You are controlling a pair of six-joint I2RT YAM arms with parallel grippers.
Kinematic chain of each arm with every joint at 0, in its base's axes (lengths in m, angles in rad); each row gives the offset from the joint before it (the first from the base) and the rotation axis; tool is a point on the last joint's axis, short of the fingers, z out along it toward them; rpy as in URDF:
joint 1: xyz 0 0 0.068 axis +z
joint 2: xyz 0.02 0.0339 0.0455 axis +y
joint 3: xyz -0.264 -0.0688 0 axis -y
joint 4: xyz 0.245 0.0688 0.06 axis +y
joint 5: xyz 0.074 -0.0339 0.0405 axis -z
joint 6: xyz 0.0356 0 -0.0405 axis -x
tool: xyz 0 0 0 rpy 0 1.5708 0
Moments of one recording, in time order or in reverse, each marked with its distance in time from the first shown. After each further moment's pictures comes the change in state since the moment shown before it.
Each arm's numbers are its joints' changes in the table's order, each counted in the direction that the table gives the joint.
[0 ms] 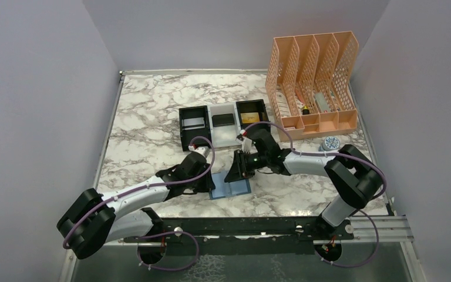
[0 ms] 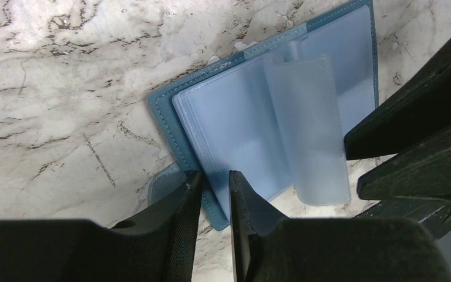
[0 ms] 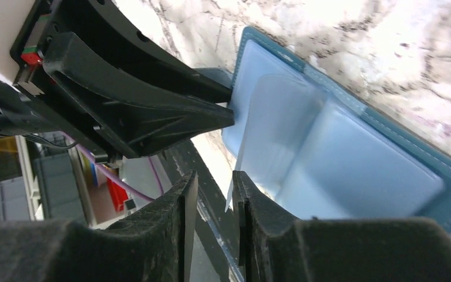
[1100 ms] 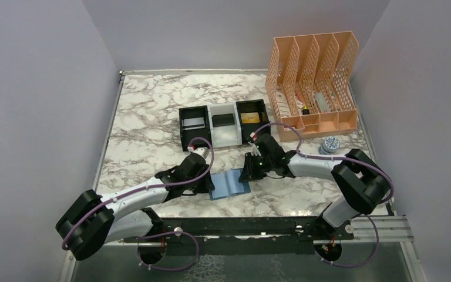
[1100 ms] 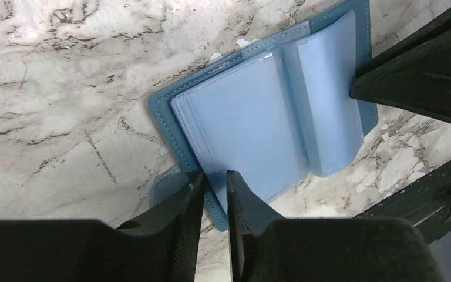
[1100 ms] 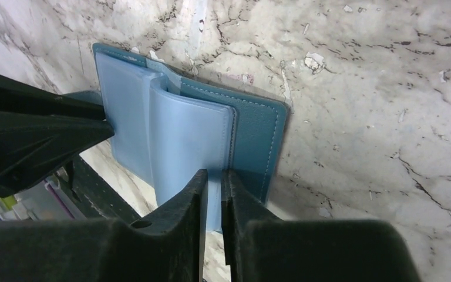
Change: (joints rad) left arm -0.005 -0.017 -0.021 -0.014 -0.012 0.013; right arm -0.005 -0.047 -0.024 0.209 0.322 0.089
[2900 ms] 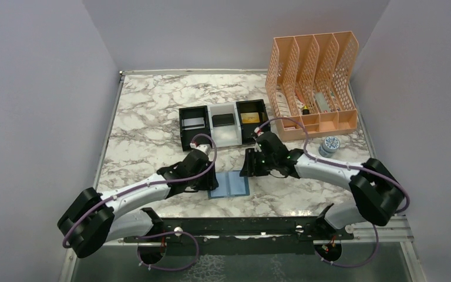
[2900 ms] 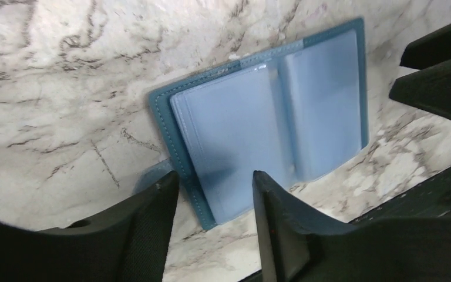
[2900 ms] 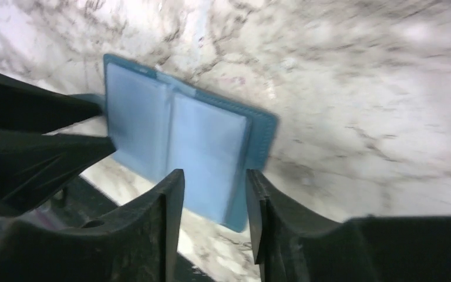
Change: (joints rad) left arm -0.002 0.040 0.065 0.048 -0.014 -0.039; right arm 0.013 -0.099 0.022 0.095 0.104 -0.001
